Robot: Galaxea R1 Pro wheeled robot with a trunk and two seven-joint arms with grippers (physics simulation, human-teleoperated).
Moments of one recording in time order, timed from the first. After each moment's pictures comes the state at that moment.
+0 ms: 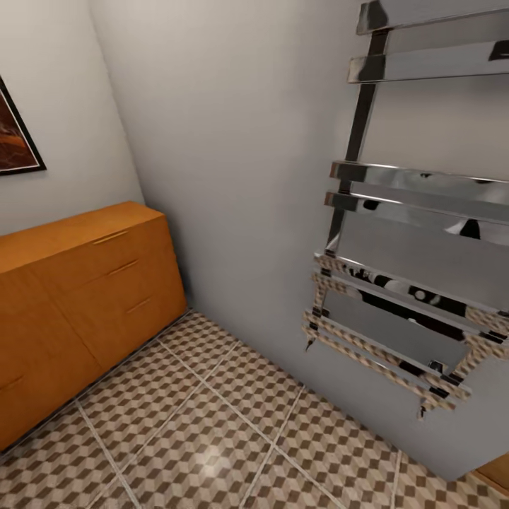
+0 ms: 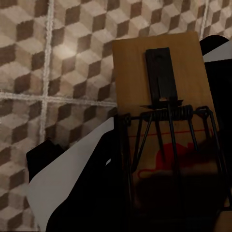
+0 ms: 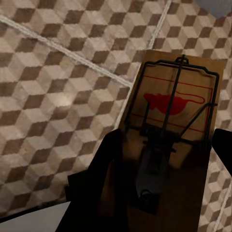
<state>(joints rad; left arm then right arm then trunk) -0.38 0.08 -0.72 -0.02 0.33 -0.10 -0.55 -0.37 0.07 0.62 0.01 -0.70 -0.25 -0.40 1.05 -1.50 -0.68</state>
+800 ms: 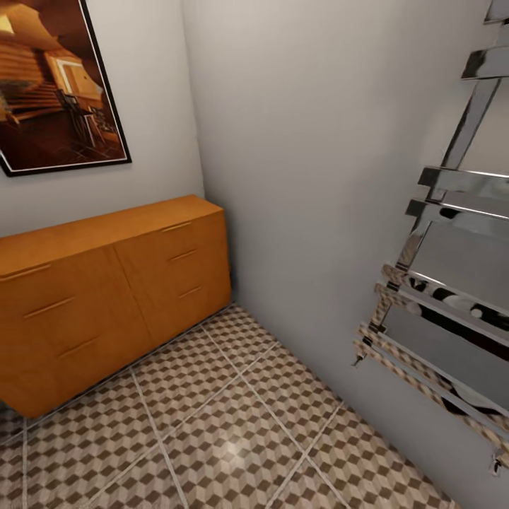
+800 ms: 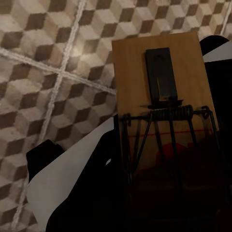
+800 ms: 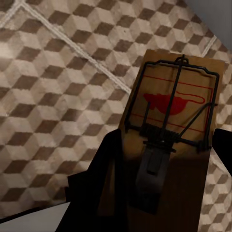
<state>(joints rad) -0.38 0.08 -0.72 -0.02 0.33 -0.10 -0.55 -0.37 0.07 0.62 0.01 -0.70 -0.25 -0.40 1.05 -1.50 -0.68</state>
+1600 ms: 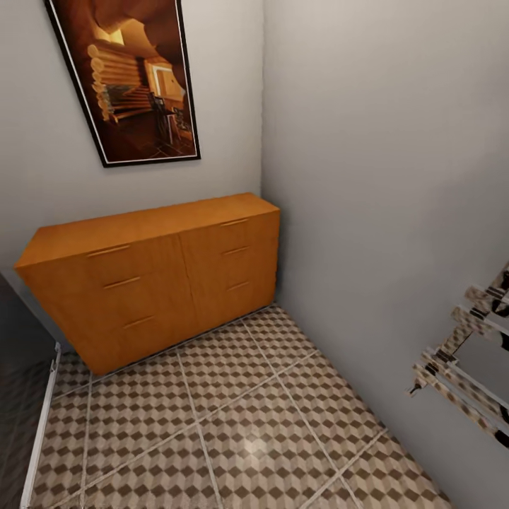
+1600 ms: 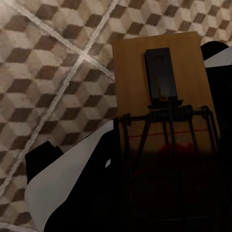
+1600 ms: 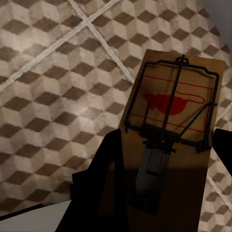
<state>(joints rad) -0.38 0.08 -0.69 -0.02 0.33 -0.10 -0.55 -0.37 0.06 0.62 0.01 -0.70 -0.24 -0.37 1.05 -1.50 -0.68</state>
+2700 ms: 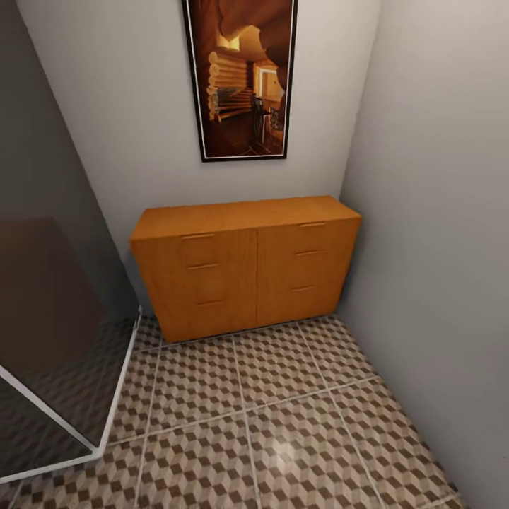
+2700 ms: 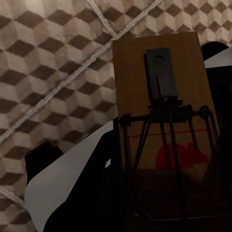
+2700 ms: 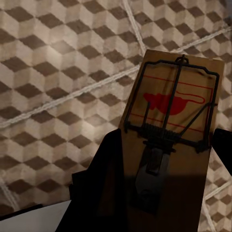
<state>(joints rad) -0.38 0.08 -0.69 -0.02 0.33 -0.10 -0.55 -0.37 0.06 0.62 0.01 -0.70 -0.24 -0.37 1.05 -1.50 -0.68</state>
